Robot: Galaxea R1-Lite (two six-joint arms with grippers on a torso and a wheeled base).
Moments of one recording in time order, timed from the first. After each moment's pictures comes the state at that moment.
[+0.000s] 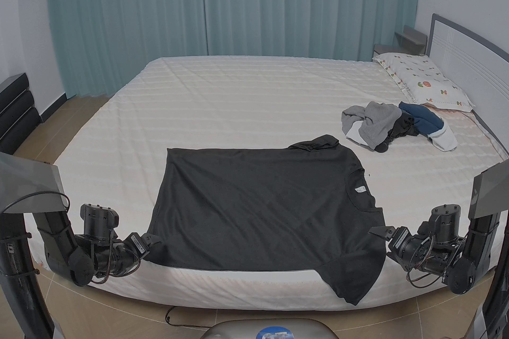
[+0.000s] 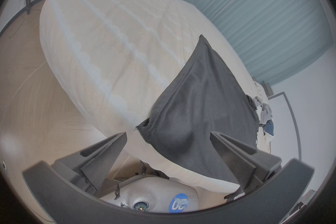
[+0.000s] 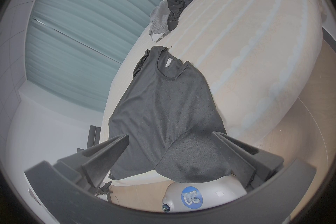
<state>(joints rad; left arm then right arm) -0.09 2.16 -0.34 -1.02 -0.10 -0.82 0.21 2.15 -0.13 -1.45 0.11 0.95</state>
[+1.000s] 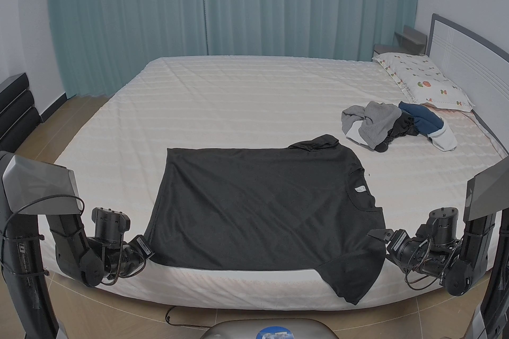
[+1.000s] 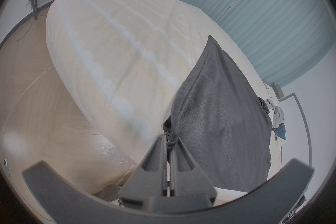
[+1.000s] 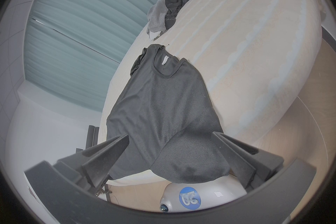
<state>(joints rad) -0.13 2.25 -0.38 -1.03 0.02 -0.84 0.21 2.20 -0.12 -1.50 0.11 0.95</state>
